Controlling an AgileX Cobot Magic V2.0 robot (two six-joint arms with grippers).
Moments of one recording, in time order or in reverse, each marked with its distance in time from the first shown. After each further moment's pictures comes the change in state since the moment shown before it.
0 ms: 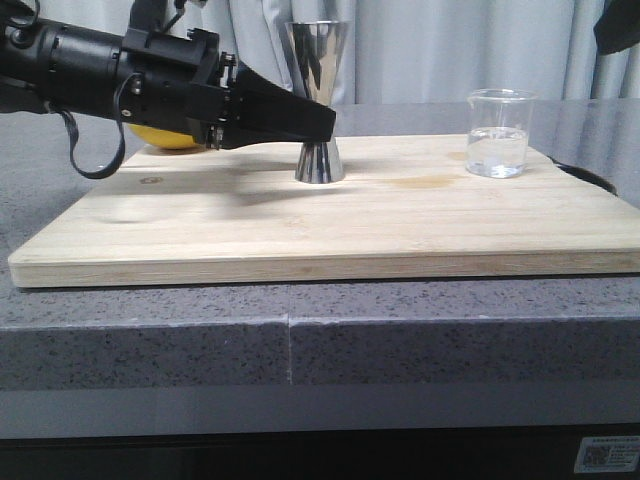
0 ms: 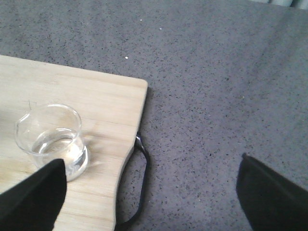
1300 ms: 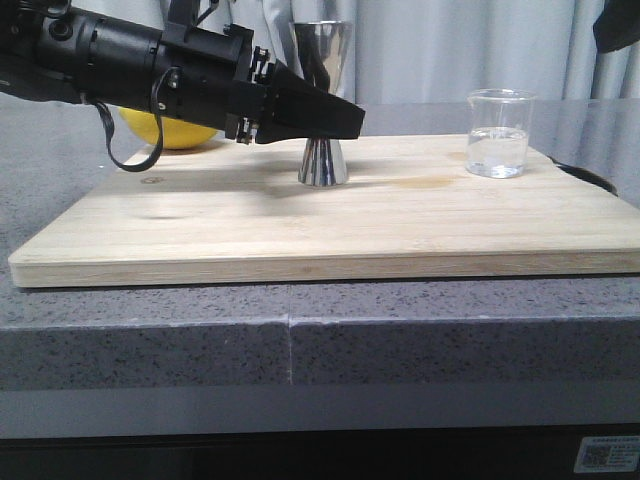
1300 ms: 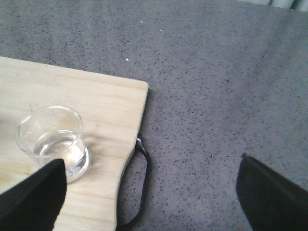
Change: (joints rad) left arm -0.058 0.013 -0.054 0.004 0.074 -0.044; right arm 0.000 0.000 0.000 0.000 -0.005 0.000
